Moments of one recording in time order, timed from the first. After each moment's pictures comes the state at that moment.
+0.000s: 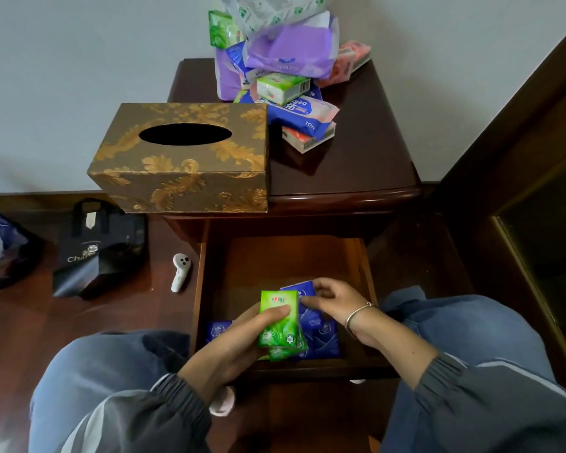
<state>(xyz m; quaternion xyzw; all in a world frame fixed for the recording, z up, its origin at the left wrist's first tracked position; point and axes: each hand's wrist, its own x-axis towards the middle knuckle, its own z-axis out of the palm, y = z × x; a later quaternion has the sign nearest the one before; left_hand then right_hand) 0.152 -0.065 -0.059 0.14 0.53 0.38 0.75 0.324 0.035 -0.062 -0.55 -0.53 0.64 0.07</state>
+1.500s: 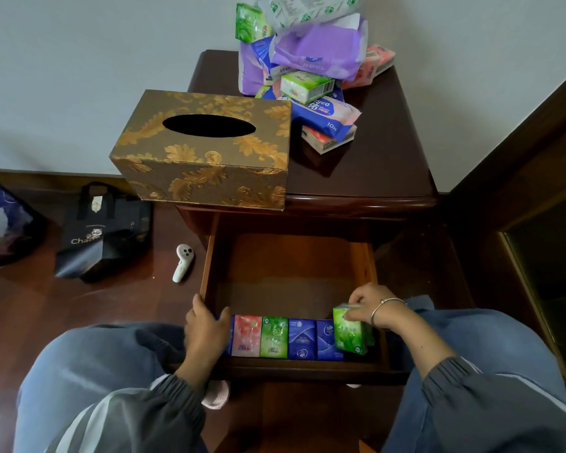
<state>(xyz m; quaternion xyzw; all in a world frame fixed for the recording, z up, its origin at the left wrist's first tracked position) 0.105 -0.081 -0.097 0.20 0.87 0.23 0.38 0.365 0.075 -0.075 -0.57 -0.73 0.35 -0.17</state>
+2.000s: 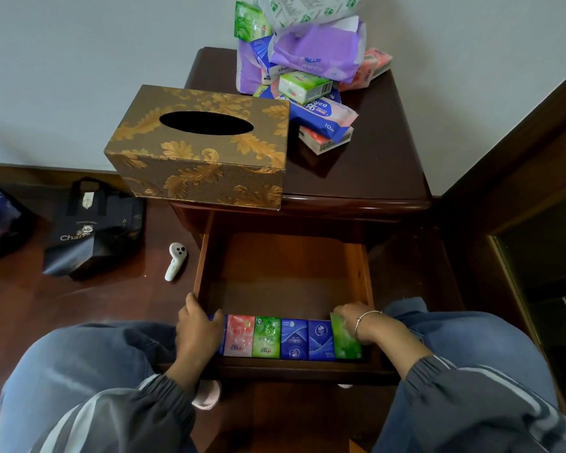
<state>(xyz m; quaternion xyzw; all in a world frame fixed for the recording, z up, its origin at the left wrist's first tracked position) 0.103 -0.082 -0.103 0.22 0.88 0.22 0.37 0.356 0.063 -0.108 -0.45 -0.78 0.24 -0.38</state>
